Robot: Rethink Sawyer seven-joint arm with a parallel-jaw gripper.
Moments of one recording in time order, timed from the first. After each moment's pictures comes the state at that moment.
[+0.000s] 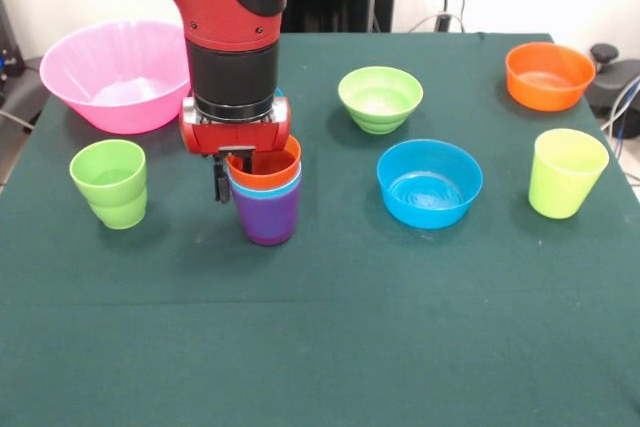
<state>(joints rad) -0.54 -0.44 0.25 1.43 -0.45 0.52 1.58</state>
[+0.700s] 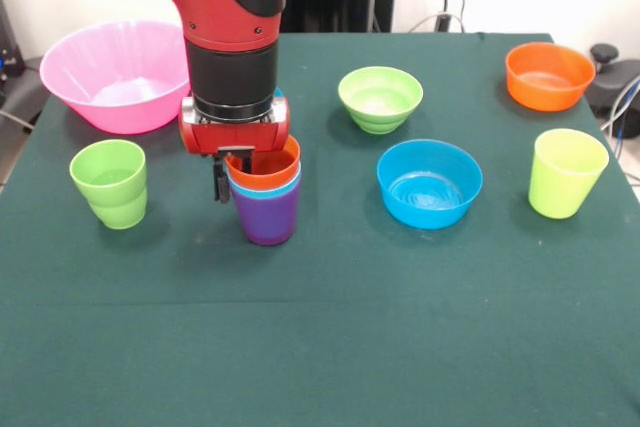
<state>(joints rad) -0.53 -0.44 0.25 1.43 -0.44 0.52 1.58</state>
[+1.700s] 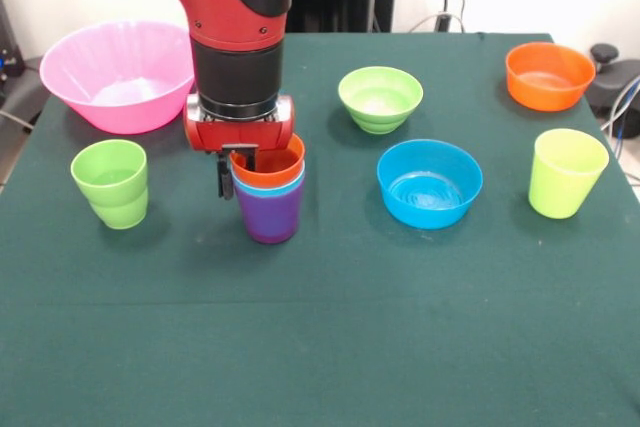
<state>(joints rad) -0.50 -0.44 0.20 1.43 -0.39 0.52 1.58</state>
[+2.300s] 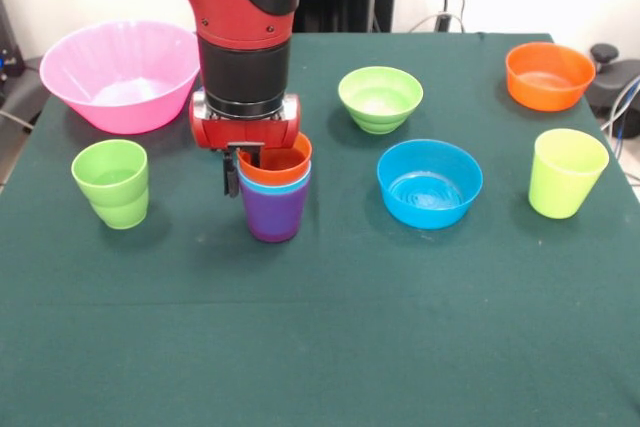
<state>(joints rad) -0.47 -0.44 0.17 1.43 -0.35 0.52 1.58</state>
